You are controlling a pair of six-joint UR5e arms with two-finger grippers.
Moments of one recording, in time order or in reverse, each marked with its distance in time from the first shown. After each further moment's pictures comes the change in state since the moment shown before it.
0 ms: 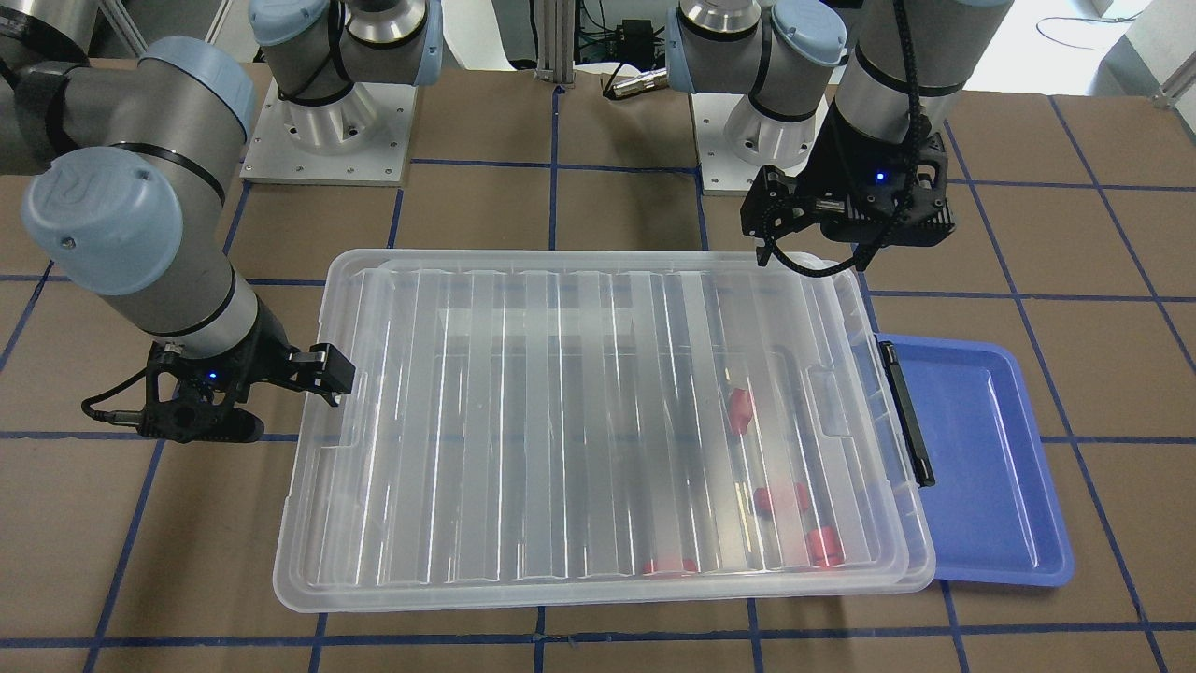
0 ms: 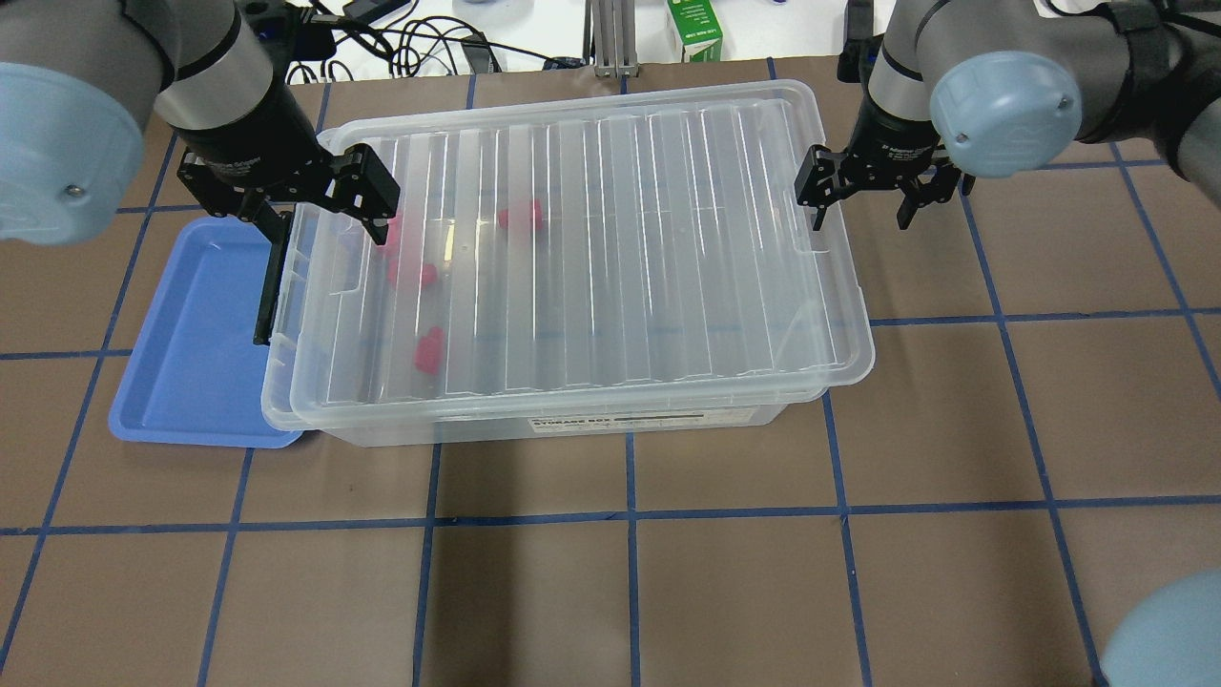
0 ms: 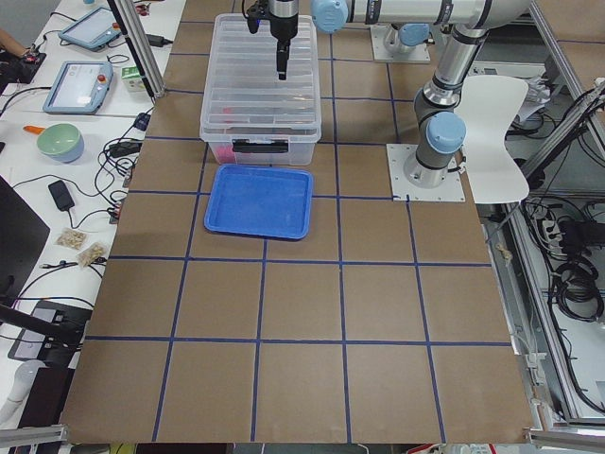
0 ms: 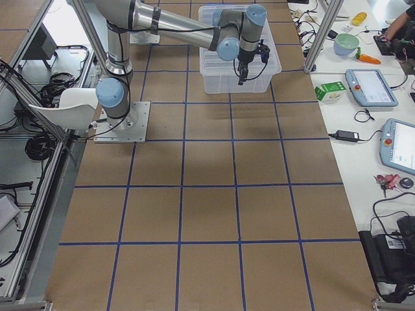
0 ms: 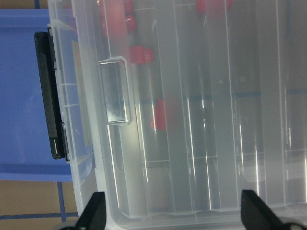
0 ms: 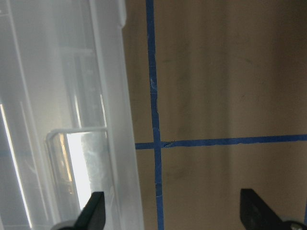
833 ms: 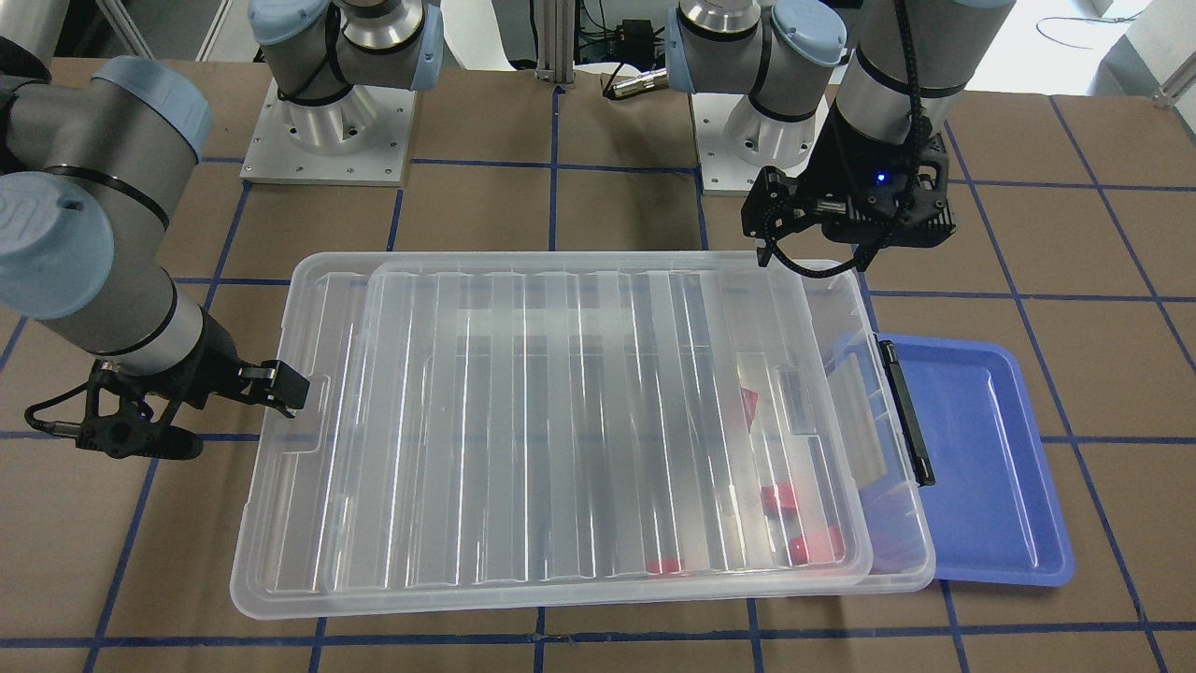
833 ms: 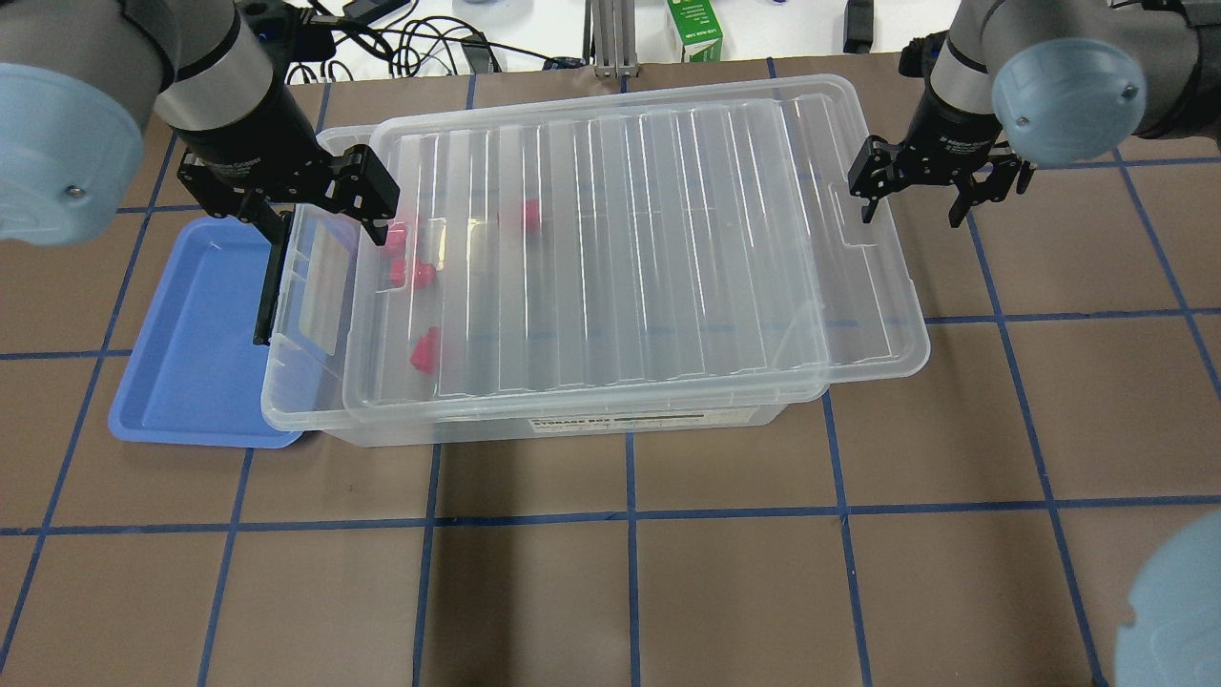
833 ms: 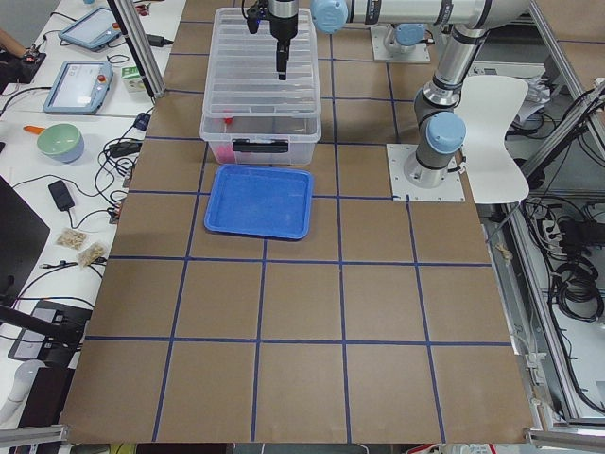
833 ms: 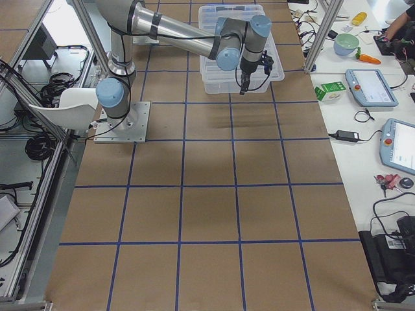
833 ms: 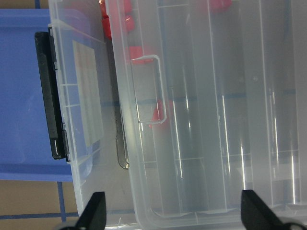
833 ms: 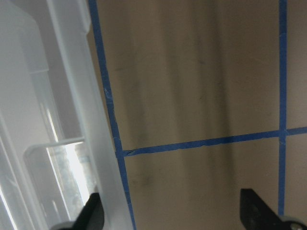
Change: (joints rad) left arm 0.001 0.000 -0.001 0.000 0.000 0.000; right arm -0.111 0.005 -0.001 0.009 -0.009 -0.018
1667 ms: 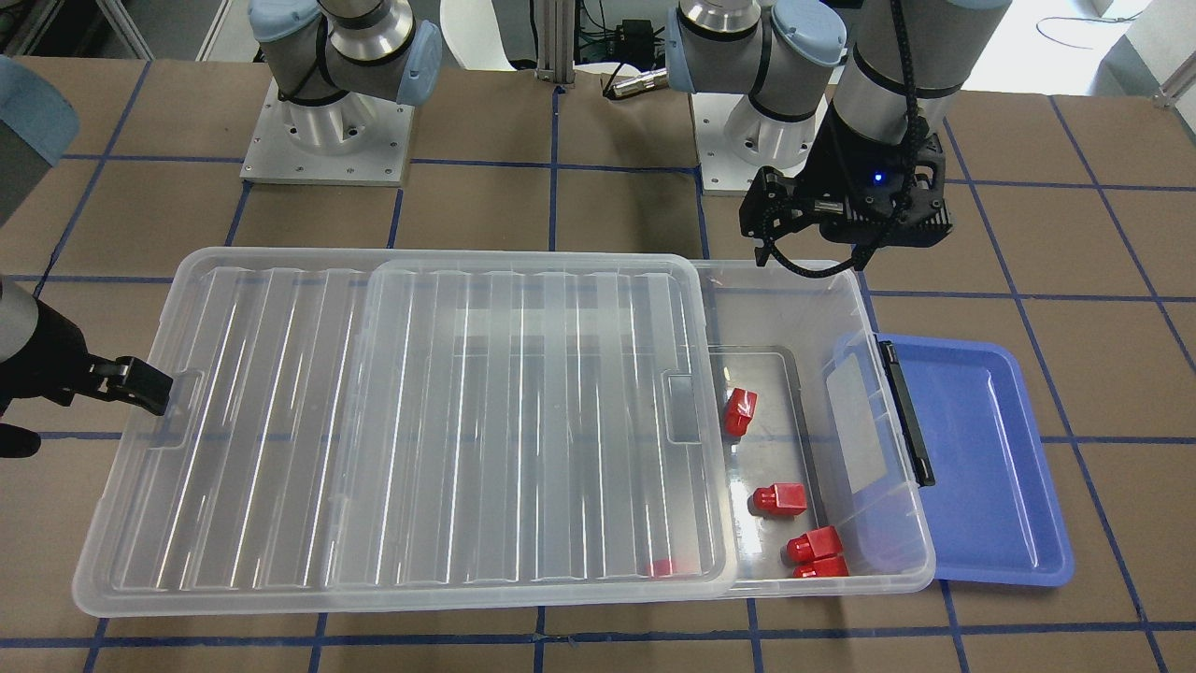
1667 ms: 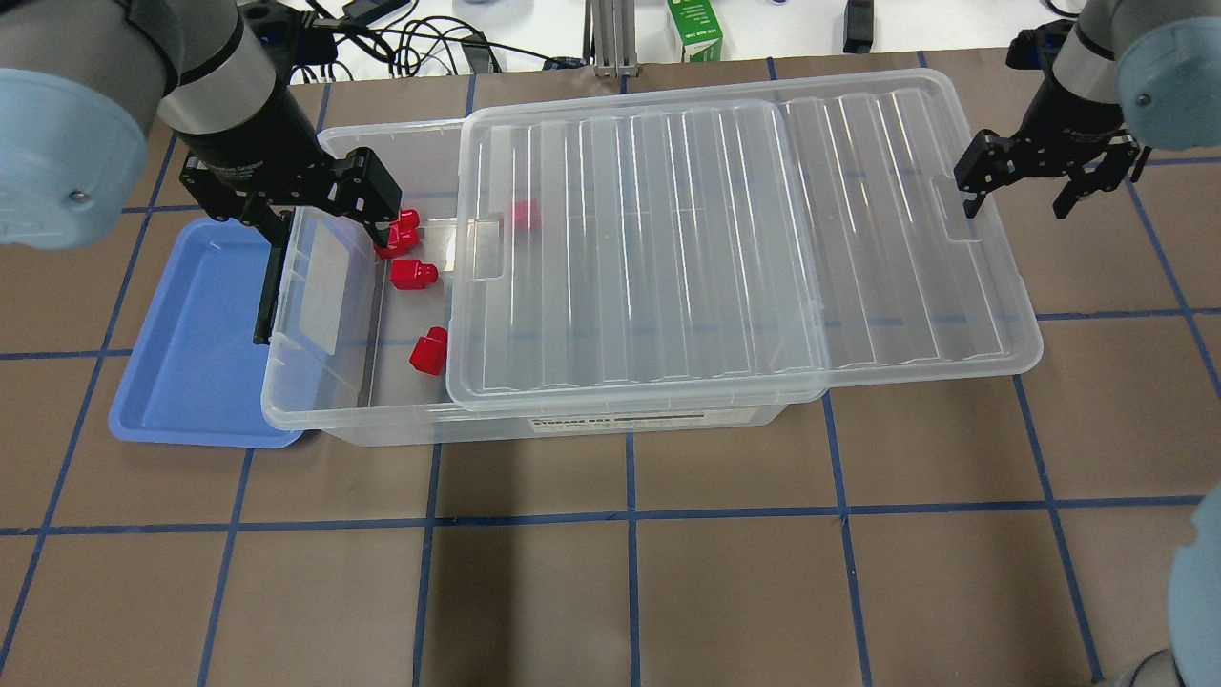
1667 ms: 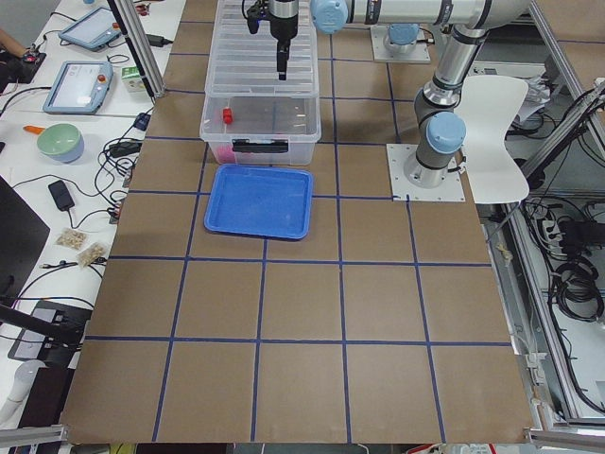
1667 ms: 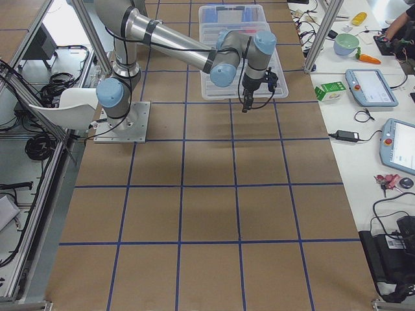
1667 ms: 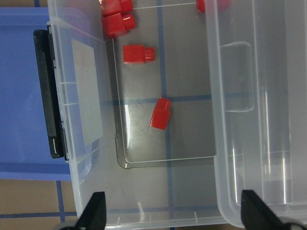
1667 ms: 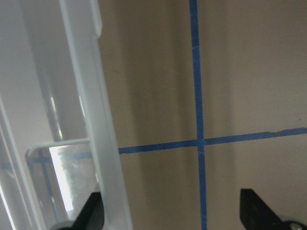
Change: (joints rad) left arm -0.002 0.006 -0.015 0.004 0.000 -0.008; right arm -0.160 -0.002 -0.008 -0.002 -0.055 -0.209
